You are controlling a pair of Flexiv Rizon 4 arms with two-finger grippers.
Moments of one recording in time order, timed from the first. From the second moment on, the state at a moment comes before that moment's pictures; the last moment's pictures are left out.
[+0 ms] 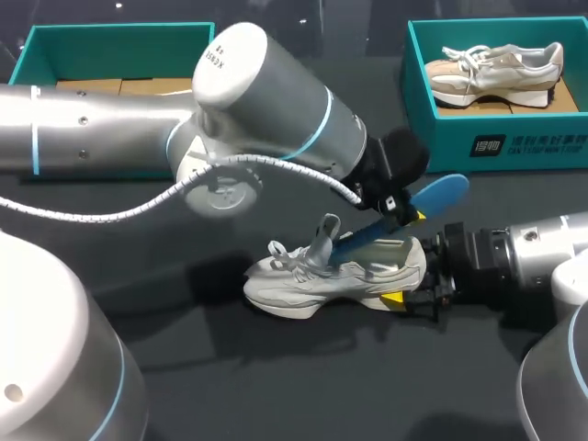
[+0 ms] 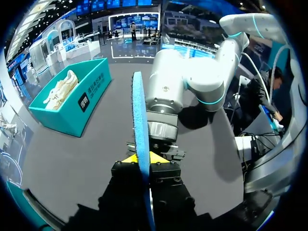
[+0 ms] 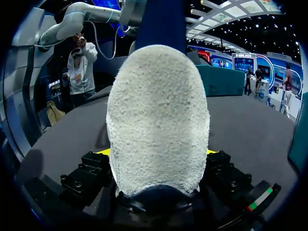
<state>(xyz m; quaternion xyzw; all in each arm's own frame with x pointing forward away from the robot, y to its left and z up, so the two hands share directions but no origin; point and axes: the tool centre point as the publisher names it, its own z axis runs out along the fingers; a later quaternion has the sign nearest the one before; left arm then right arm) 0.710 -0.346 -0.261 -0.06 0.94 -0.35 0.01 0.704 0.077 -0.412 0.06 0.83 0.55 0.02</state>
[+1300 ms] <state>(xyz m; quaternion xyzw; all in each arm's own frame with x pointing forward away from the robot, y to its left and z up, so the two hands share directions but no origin) 0.677 -0.340 -0.115 -0.05 0.86 -0.51 -0.03 0.704 0.077 -0.412 0.06 0.83 0.55 0.02</state>
